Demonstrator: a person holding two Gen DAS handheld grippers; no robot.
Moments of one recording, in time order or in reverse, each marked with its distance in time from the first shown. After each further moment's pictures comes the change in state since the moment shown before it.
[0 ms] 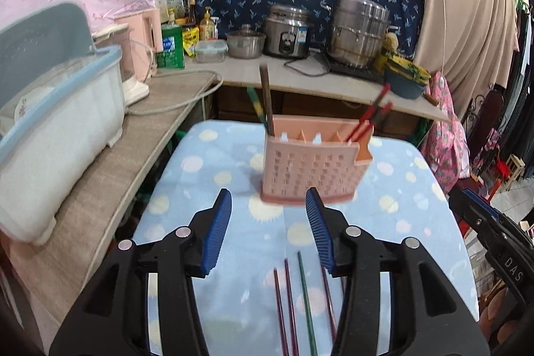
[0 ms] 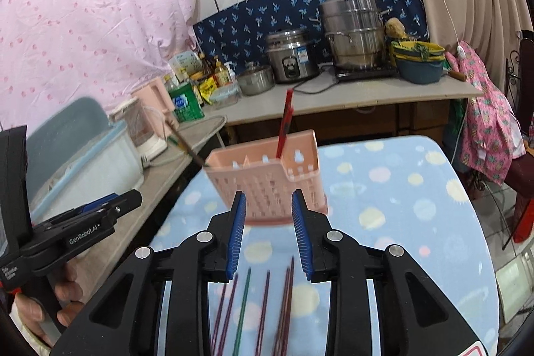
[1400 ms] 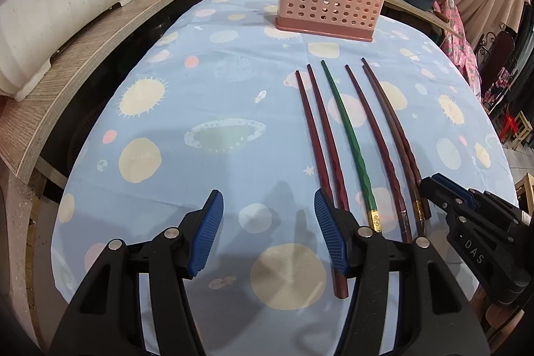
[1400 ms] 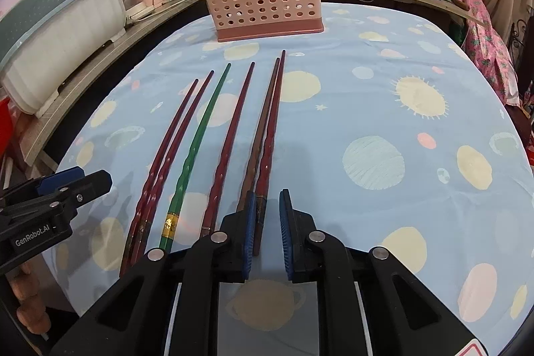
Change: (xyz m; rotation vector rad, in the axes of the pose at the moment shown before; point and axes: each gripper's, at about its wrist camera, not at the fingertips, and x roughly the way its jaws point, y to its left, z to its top) left arm 0.006 0.015 -0.190 0.001 0.292 0.035; right arm 0.027 0.002 -0.184 -0.091 0.348 -0.077
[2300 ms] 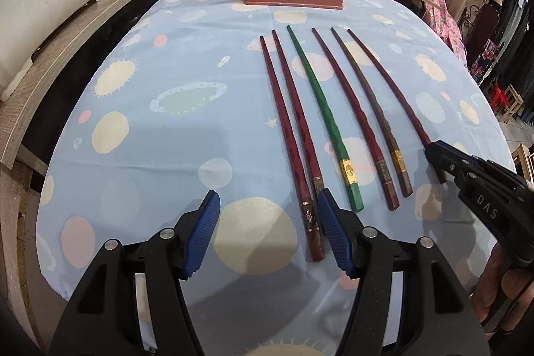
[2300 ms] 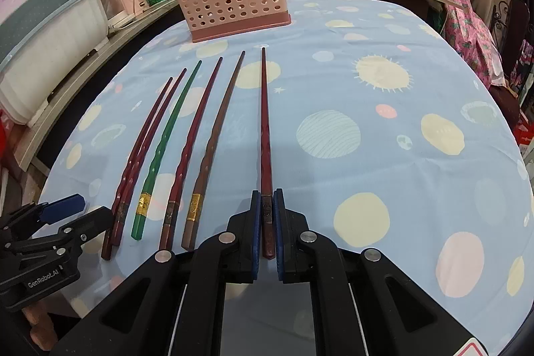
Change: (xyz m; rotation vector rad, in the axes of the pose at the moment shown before) left arm 0.005 -0.024 -0.029 0.083 0.057 -0.038; right arm -0.012 -0.028 -0.019 0.079 -0.007 -0.038
